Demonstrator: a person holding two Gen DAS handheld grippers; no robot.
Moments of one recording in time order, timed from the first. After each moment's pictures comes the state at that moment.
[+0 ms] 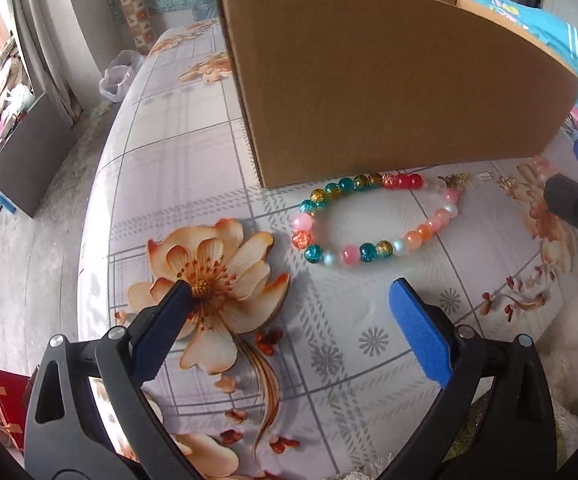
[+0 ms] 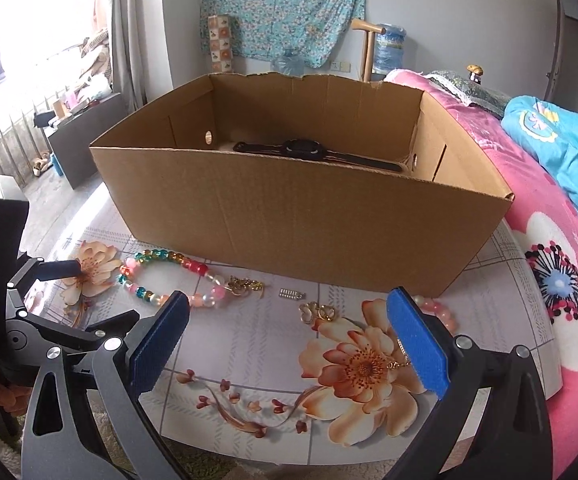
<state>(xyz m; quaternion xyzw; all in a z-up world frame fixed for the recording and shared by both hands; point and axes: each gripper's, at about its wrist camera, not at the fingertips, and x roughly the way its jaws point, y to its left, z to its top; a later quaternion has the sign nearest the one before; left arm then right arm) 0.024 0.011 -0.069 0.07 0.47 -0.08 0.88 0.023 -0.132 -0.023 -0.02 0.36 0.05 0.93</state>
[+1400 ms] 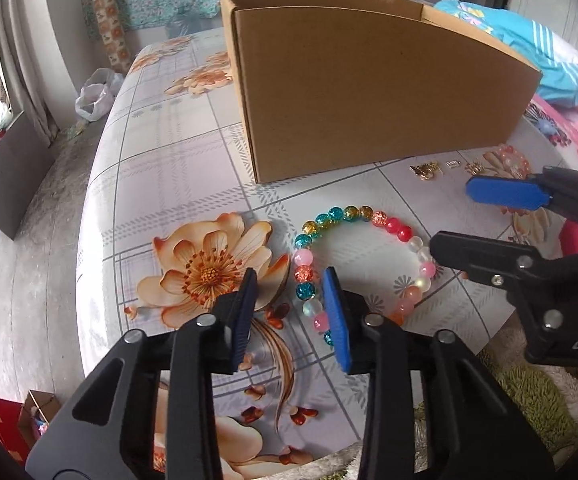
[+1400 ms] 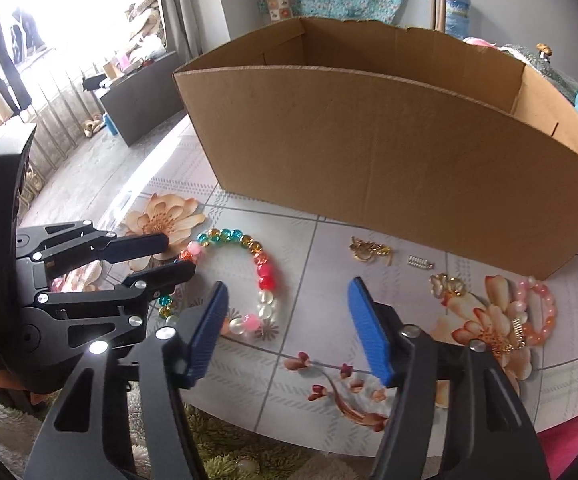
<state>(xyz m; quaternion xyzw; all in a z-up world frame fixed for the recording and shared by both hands) 0.010 0.028 -0.071 0.07 0.44 -0.14 0.88 0.029 -0.077 -0.049 -0.01 0.44 0.16 0.88</state>
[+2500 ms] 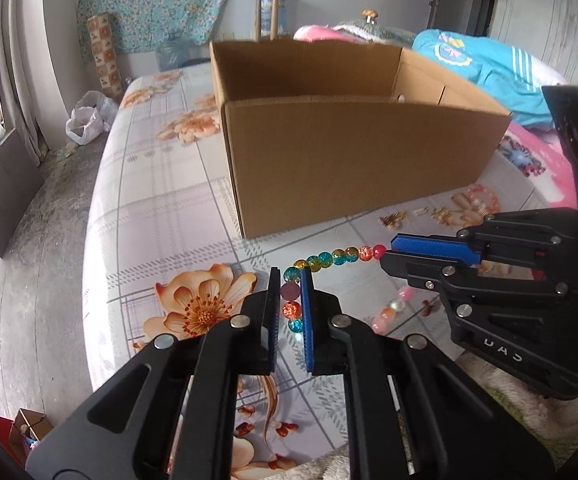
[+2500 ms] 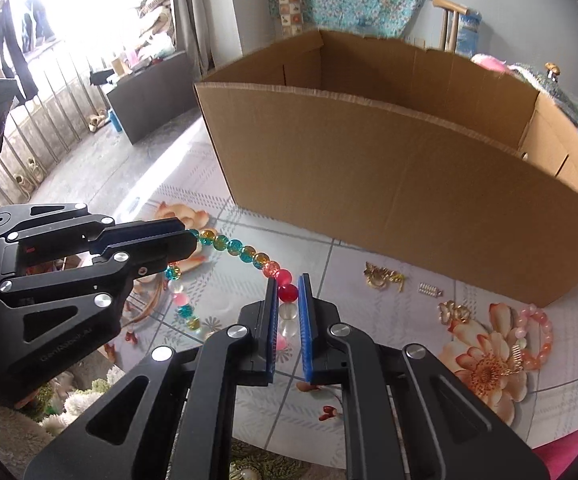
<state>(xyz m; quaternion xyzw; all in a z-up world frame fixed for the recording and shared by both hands) -0.002 0.028 -0.036 0.05 0.38 -0.17 0.91 0.032 -0.063 -0.034 -0.03 0.42 0.17 0.89</state>
